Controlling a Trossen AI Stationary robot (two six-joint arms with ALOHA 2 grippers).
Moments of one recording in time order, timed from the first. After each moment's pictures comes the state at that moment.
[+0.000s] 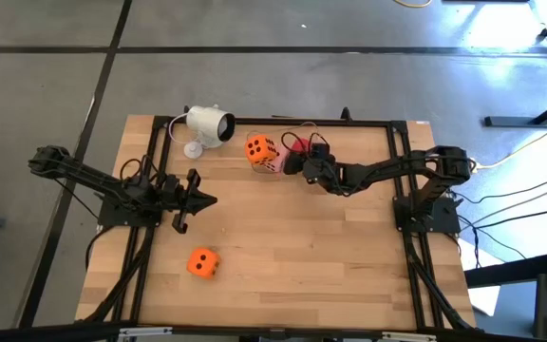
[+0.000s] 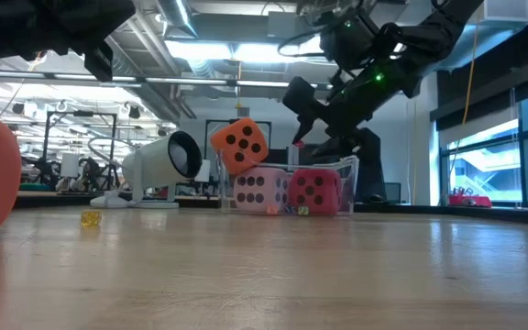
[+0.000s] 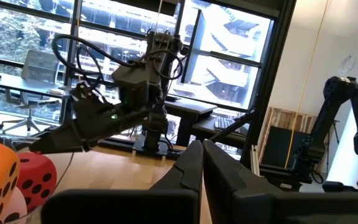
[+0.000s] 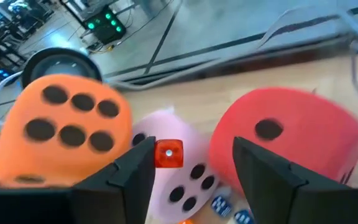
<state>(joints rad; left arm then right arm) -0.21 0.56 0.07 0.78 -0.23 -0.16 -0.10 1.70 0.84 0.27 0.75 1.02</state>
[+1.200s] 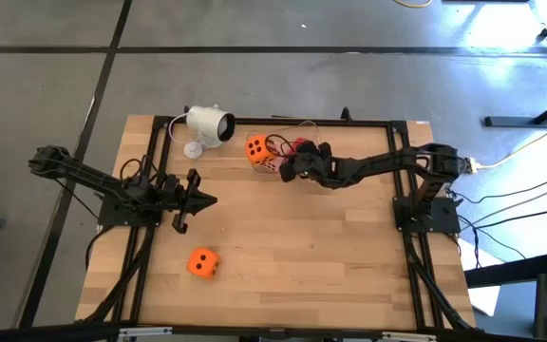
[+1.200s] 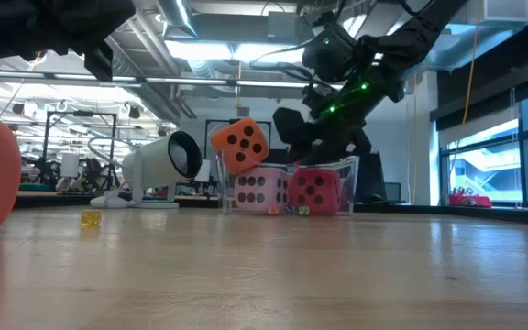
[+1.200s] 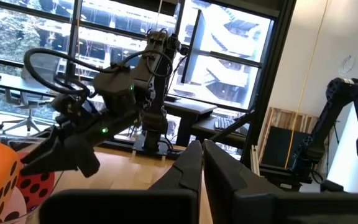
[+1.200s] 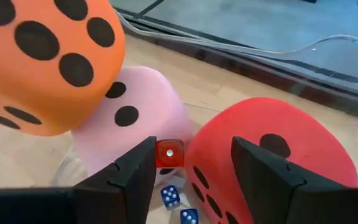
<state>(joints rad) -0.21 0.56 0.07 0.78 -0.23 -0.16 -0.15 1.78 0.94 0.11 0.65 0.57</state>
